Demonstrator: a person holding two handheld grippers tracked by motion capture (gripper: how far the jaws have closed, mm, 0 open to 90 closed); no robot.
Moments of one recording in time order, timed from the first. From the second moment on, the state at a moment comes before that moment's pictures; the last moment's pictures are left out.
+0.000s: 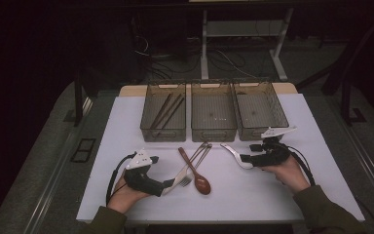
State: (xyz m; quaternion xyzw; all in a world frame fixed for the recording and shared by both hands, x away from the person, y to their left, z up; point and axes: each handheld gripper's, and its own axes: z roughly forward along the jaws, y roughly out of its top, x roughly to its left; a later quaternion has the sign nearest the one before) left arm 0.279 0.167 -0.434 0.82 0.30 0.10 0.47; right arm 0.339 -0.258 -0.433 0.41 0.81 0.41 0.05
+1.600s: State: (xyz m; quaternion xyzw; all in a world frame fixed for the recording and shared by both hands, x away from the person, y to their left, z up) left arm 0.278 0.165 -0.435 0.83 0.29 0.10 0.47; right arm 0.324 -0.244 -0.446 0.35 0.86 0.35 0.05
